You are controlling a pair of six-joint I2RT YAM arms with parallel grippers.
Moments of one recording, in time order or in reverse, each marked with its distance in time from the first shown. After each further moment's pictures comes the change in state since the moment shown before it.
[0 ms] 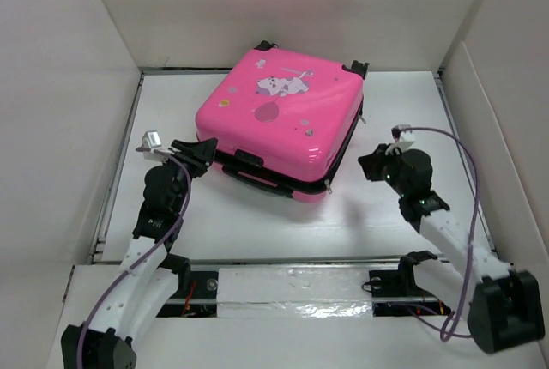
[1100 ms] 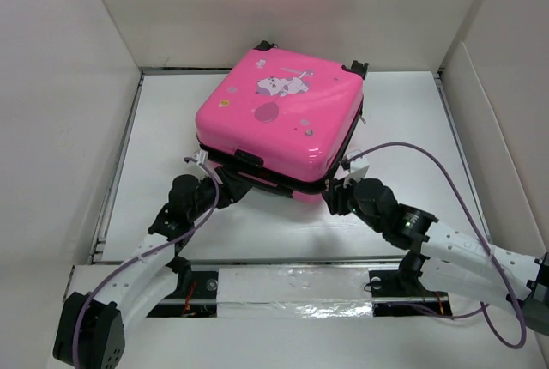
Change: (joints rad) left arm -0.132 0.093 -0.165 -0.082 0.296 0.182; right arm 0.721 -0.159 0.067 -0.360 0.559 -0.013
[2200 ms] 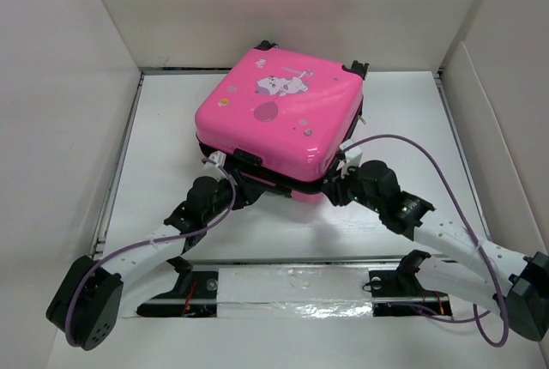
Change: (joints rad) left arm -0.203 0.182 -0.003 0.187 -0.165 -0.034; right arm -0.208 0.103 0.035 0.077 -0.353 -0.164
